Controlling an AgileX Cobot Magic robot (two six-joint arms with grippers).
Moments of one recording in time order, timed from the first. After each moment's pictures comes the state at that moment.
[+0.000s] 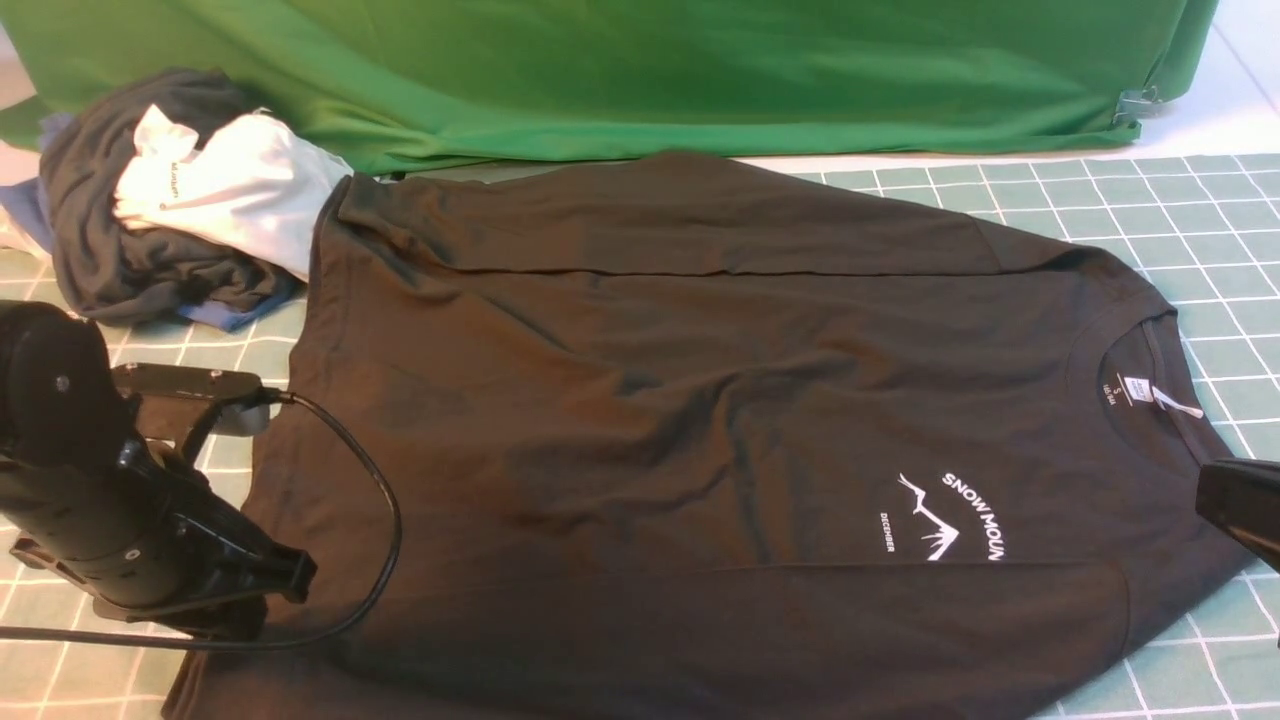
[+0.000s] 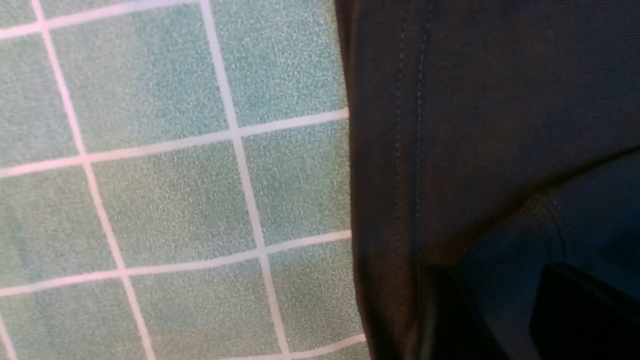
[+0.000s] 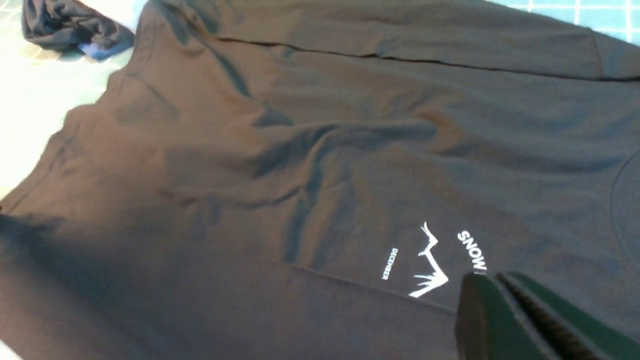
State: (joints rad) right arm 0.40 0.61 -0.50 0.32 0.44 -0.03; left arm -0.03 1.47 -0.73 -0.02 0.78 0.09
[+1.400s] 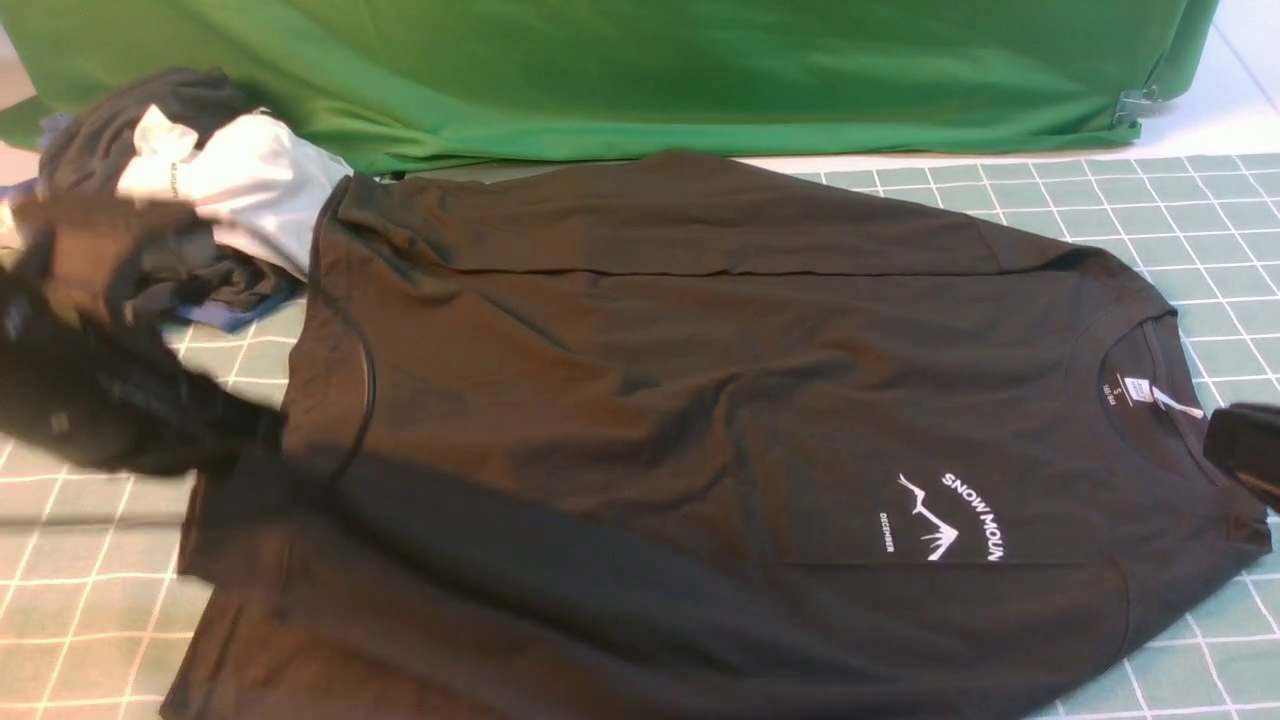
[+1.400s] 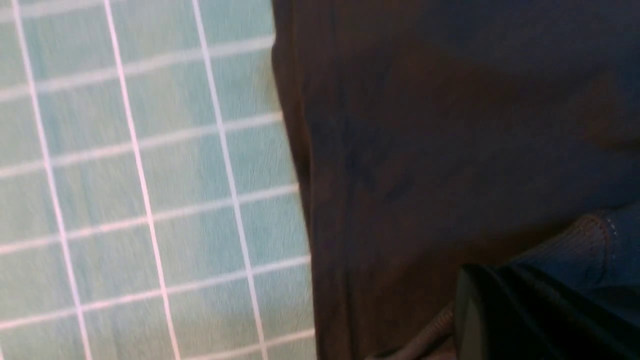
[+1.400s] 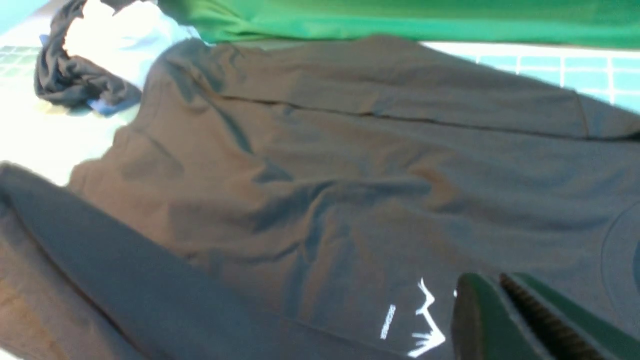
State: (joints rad) right arm 0.40 0.62 -0.52 0.31 0.35 -0.03; left arm -0.03 1.28 -0.96 -0.08 0.89 0.14
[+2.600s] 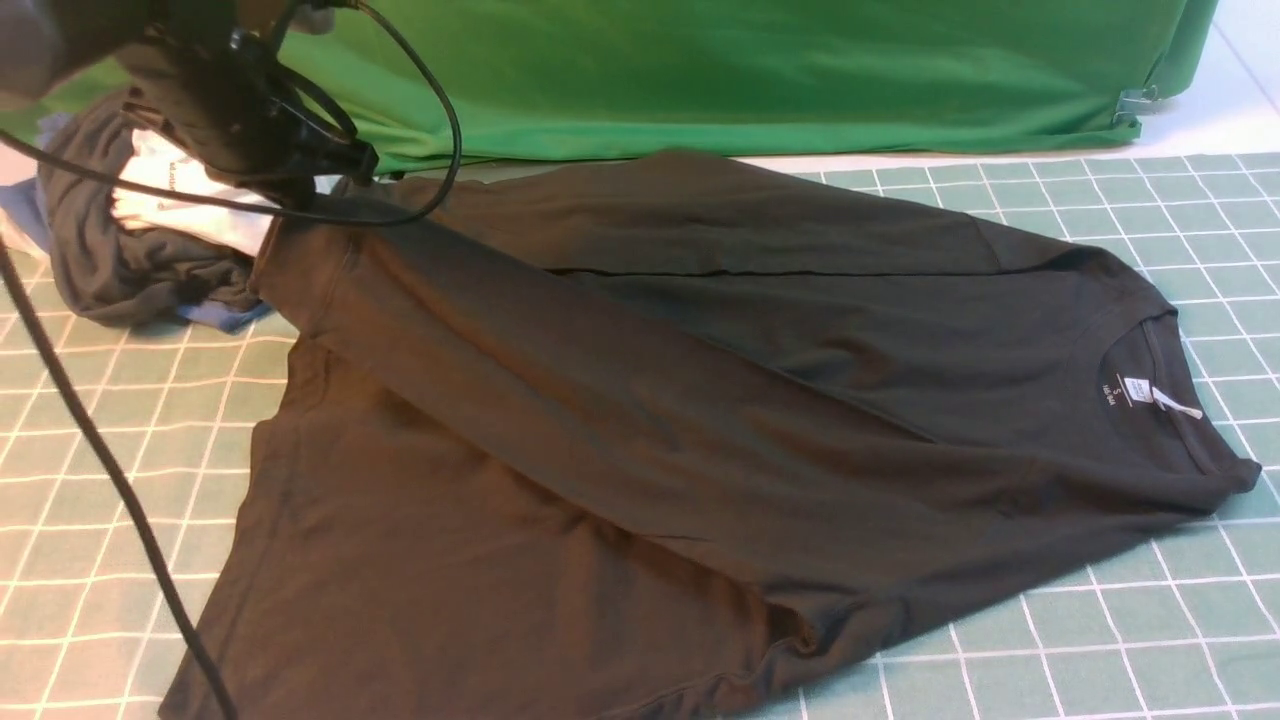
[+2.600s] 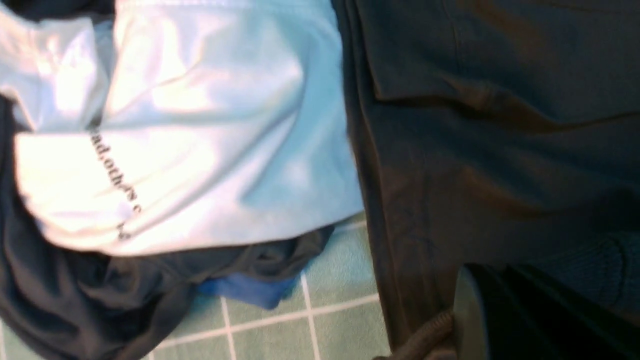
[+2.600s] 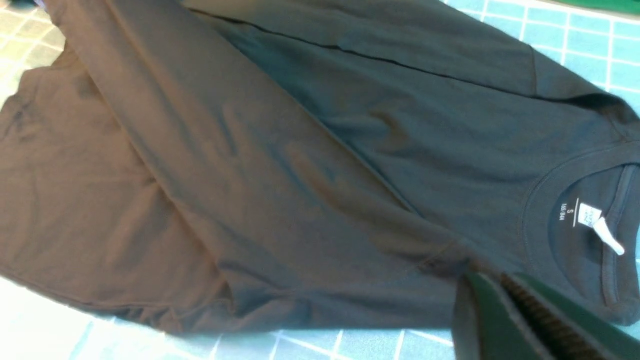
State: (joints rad) right arm 0.40 0.73 -0.86 0.14 0.80 0.02; left arm -0.03 1.98 -1.70 0.09 0.88 0.12
